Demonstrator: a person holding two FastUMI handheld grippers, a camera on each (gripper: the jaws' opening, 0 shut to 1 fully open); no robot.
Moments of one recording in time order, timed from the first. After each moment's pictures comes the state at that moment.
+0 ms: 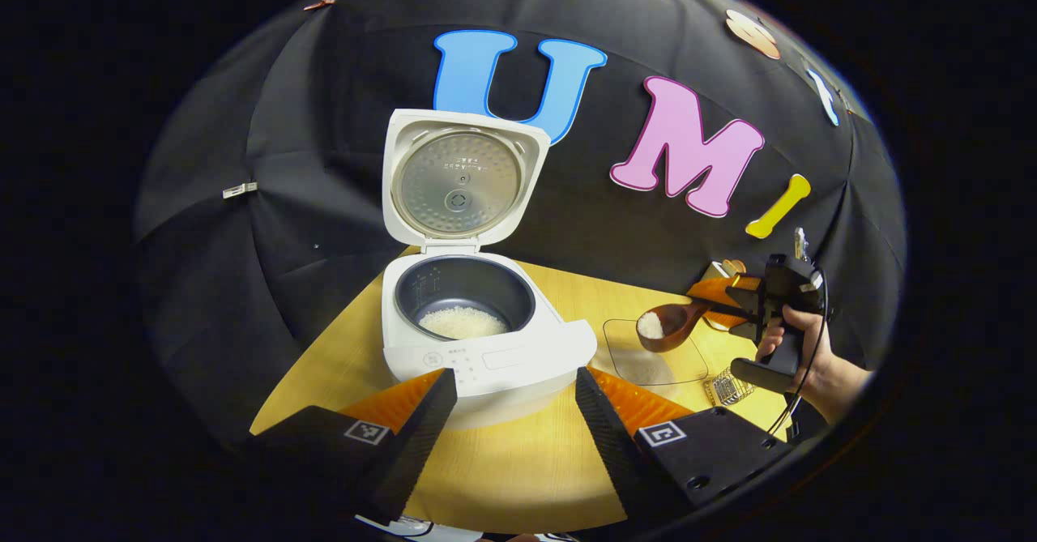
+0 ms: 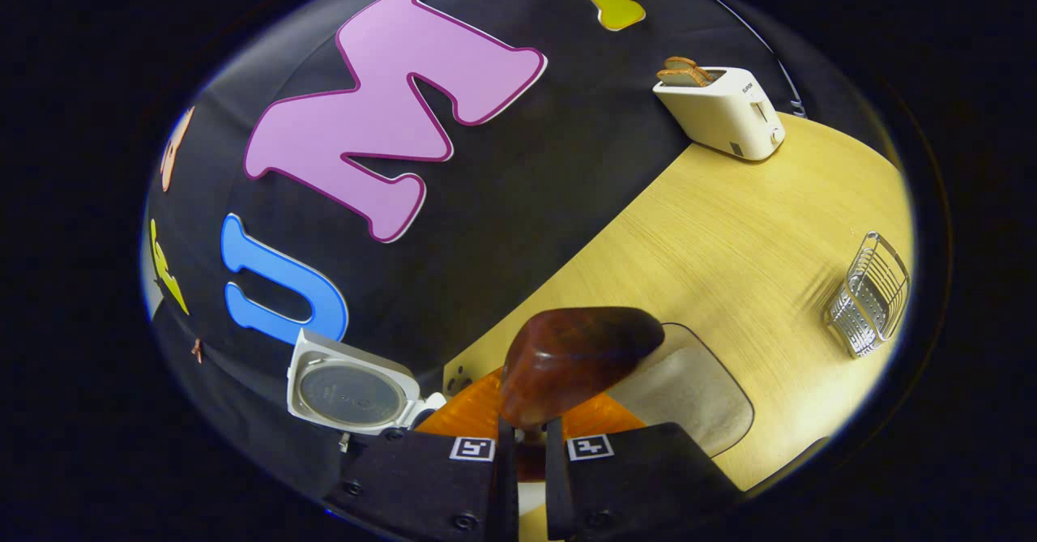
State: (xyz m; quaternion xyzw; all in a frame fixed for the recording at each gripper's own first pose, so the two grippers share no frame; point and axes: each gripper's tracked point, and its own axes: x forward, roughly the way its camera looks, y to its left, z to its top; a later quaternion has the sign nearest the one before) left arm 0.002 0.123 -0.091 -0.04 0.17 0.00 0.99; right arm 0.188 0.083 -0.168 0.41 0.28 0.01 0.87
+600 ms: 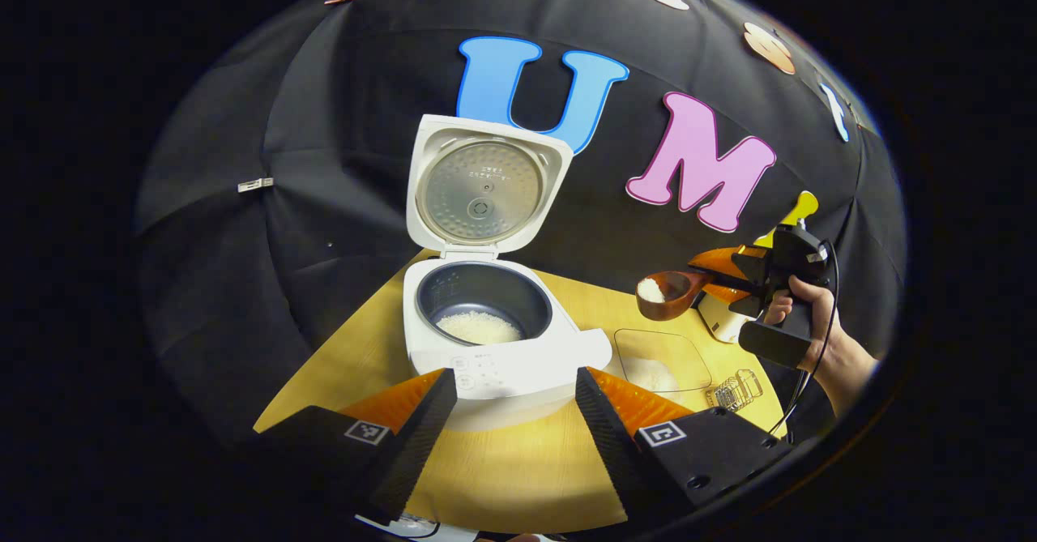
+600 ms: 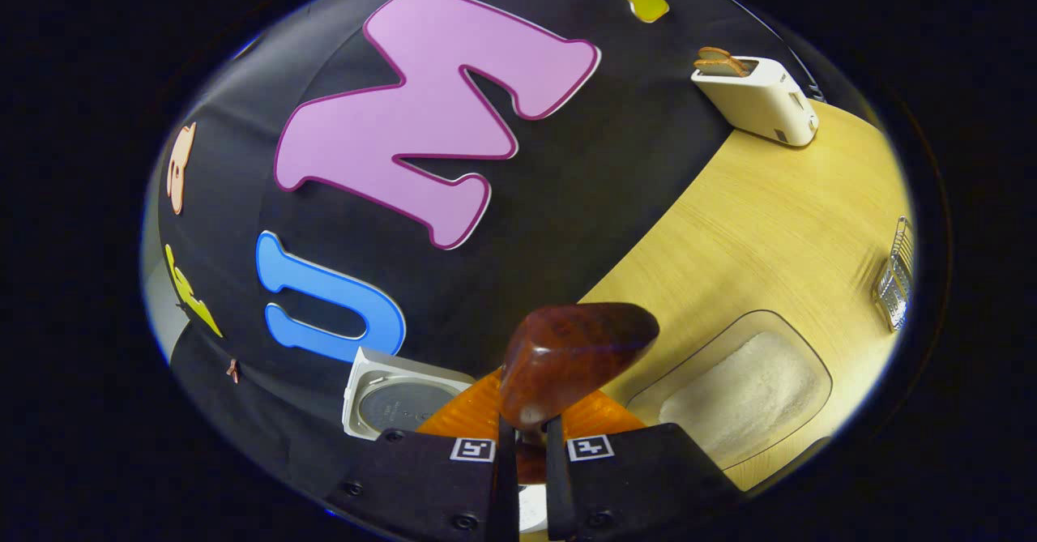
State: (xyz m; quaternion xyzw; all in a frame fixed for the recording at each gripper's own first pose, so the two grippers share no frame) left arm -0.007 0.148 -0.083 -0.06 0.15 0.02 0.99; right arm 0.212 0.141 -0.123 0.45 0.27 0.06 0.85
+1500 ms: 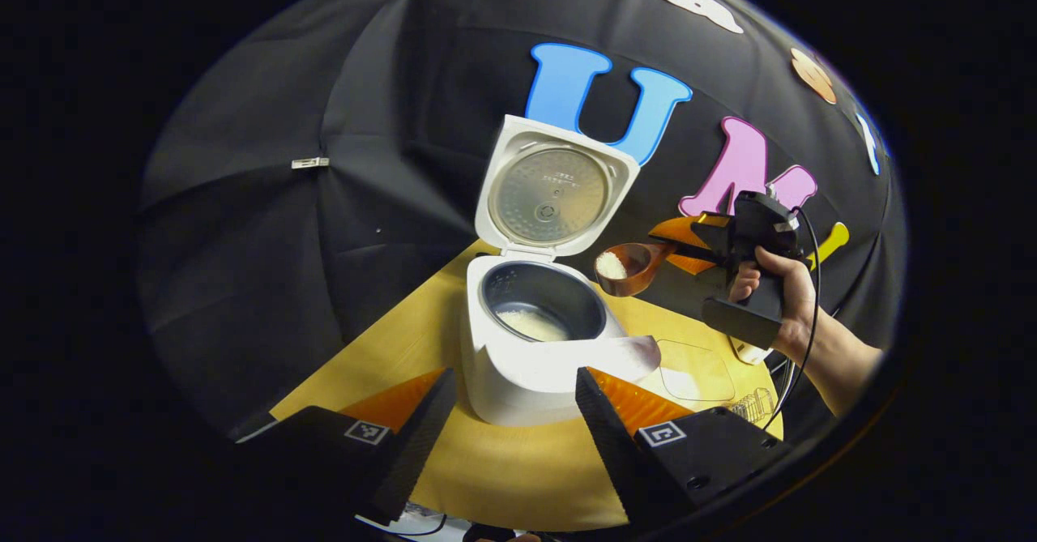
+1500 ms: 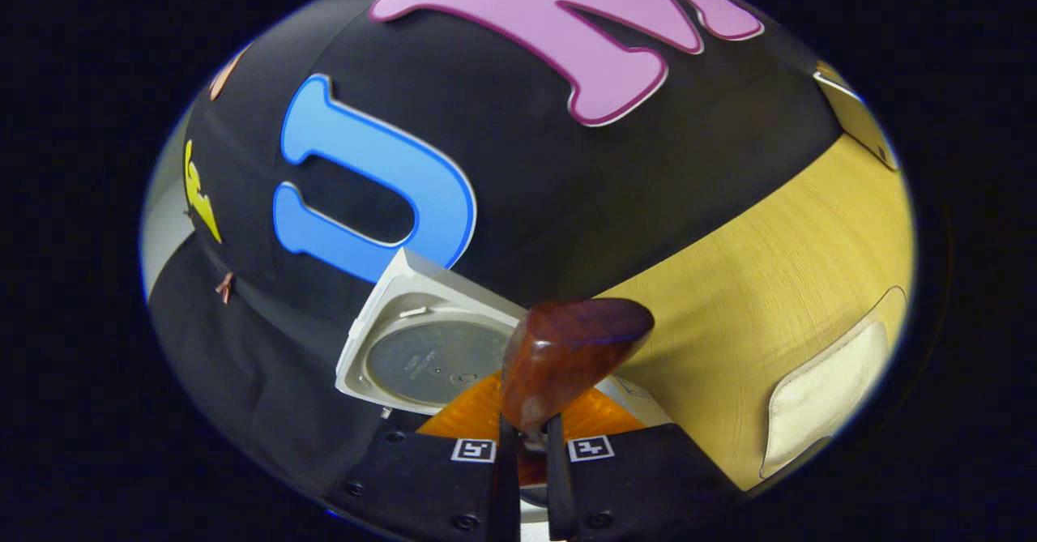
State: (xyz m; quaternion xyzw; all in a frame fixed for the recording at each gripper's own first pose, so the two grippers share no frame) left arm -0.028 0.210 -0.088 -0.11 0.15 0.08 0.98; right arm 0.243 0.329 -0.132 0.34 0.30 0.19 0.87
